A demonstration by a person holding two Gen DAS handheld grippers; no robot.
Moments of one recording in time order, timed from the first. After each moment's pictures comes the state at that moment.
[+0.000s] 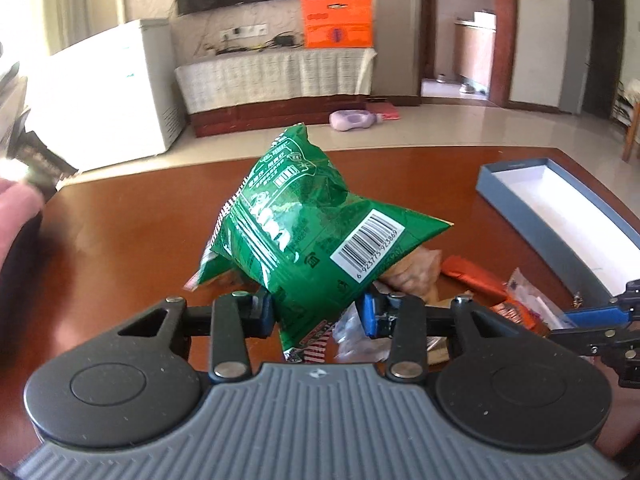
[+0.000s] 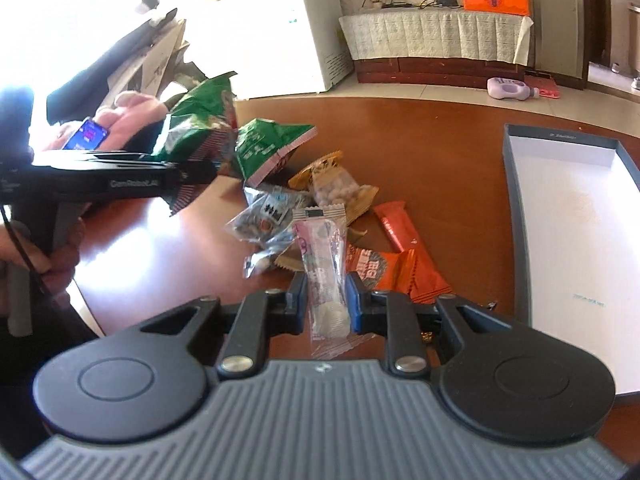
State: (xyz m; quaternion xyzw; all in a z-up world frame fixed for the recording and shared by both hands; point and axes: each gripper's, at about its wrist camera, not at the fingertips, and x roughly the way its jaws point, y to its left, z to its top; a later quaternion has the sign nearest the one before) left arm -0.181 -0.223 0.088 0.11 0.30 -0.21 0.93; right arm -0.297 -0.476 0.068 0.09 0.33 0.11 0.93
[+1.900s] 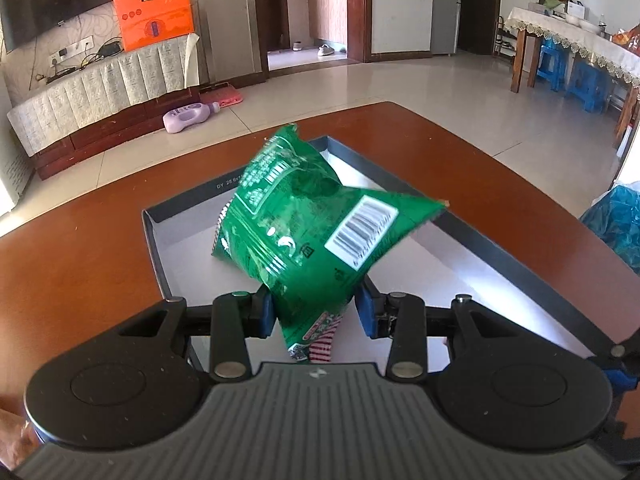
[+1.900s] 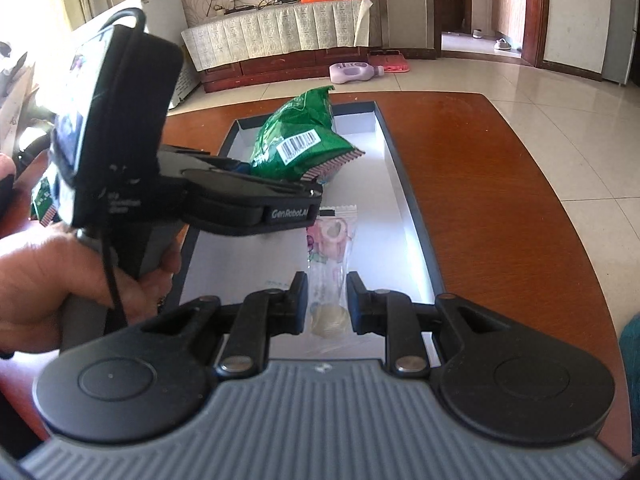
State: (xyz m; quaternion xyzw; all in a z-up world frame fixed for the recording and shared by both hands) left arm -0.131 -0.603 -0.001 0.18 0.32 -0.39 0.85; right arm -0.325 -0.631 0.040 0.12 0.35 -0.09 0.92
